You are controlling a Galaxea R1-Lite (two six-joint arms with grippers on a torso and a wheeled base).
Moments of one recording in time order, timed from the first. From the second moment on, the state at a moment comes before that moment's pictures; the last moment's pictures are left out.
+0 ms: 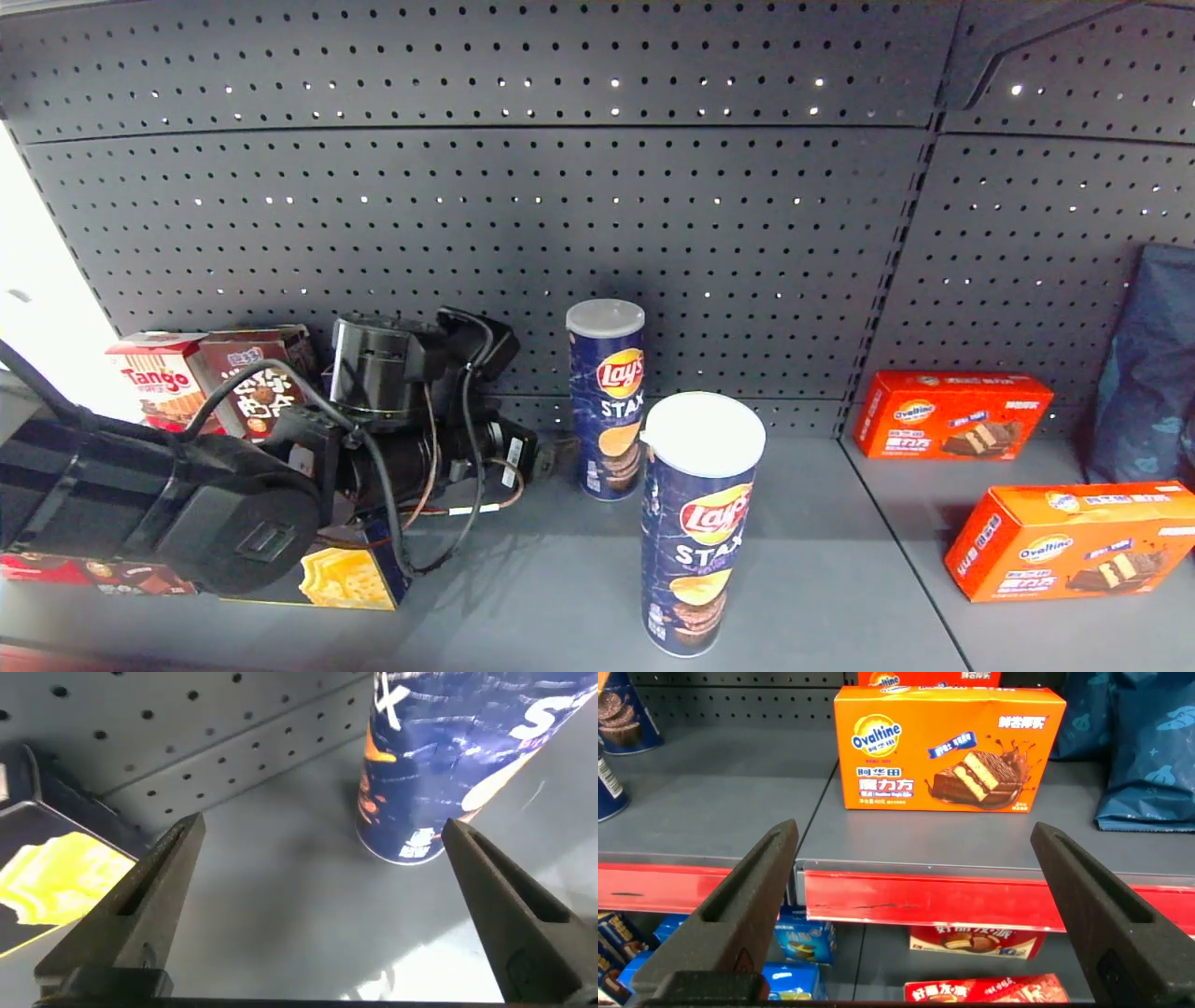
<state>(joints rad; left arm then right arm) -0.45 1.83 -0.85 -0.55 -0.04 0.05 0.00 0.00 0.00 -0.01 0.02 0.00</state>
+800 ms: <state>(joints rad) -0.43 1.92 -0.96 -0.55 0.04 0.07 0.00 0.00 0.00 -0.01 0.02 0.00</state>
